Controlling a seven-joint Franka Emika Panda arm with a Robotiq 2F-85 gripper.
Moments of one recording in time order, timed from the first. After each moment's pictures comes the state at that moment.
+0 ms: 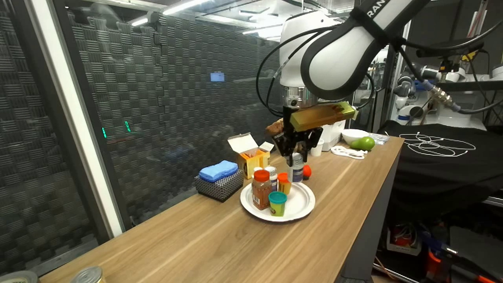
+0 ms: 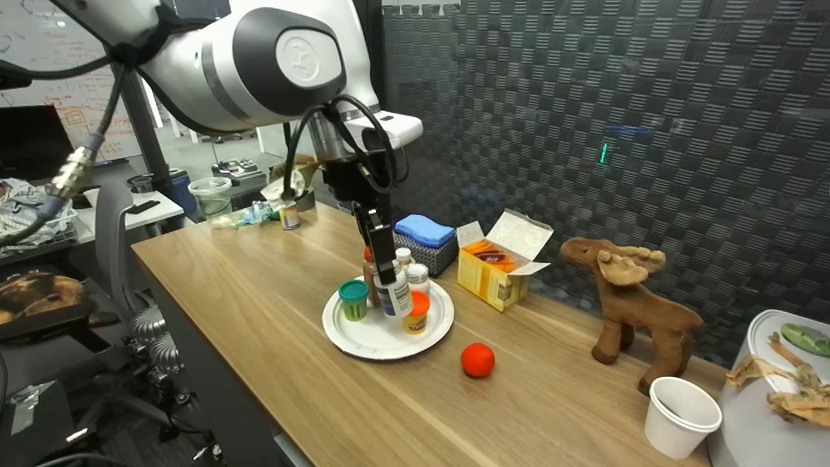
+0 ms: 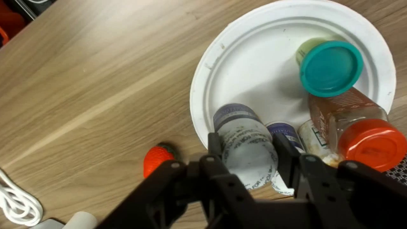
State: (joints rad) arm 0.07 0.18 -0.07 -2.20 -0.29 2.46 0.69
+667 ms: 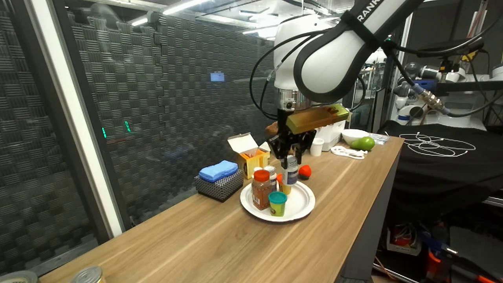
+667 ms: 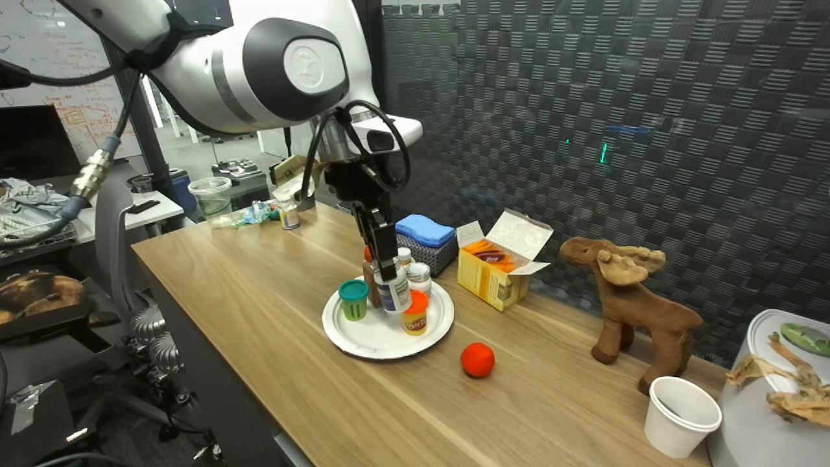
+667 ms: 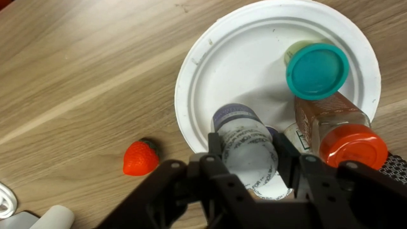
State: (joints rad) arm 0.07 0.22 -0.05 -2.17 -0.27 2.47 0.62
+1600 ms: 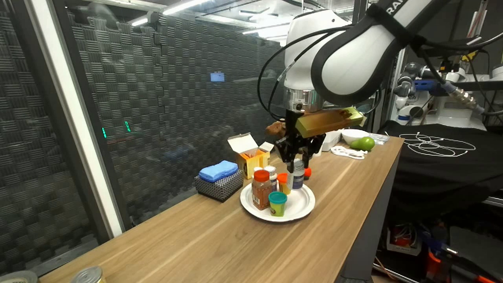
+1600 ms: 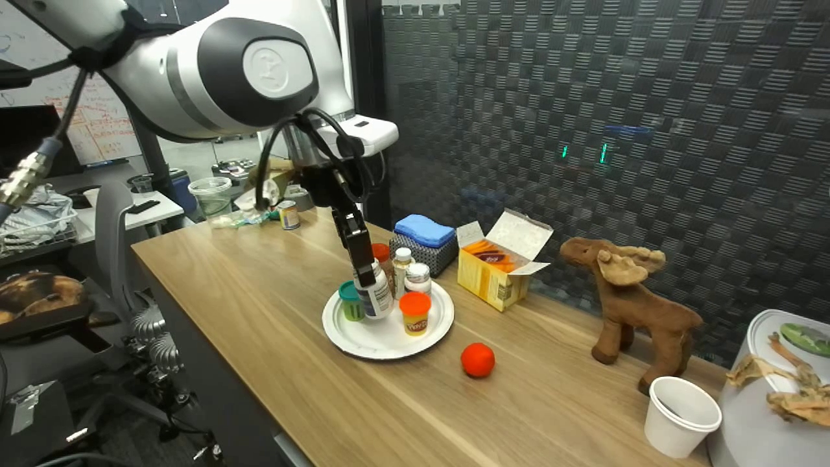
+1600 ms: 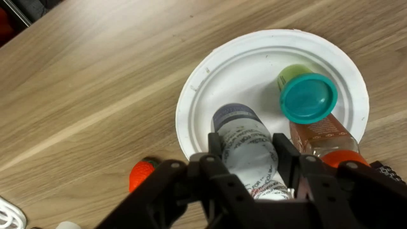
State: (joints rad) arm 0.08 0.13 -0.05 -2.30 -0.28 2.53 0.68
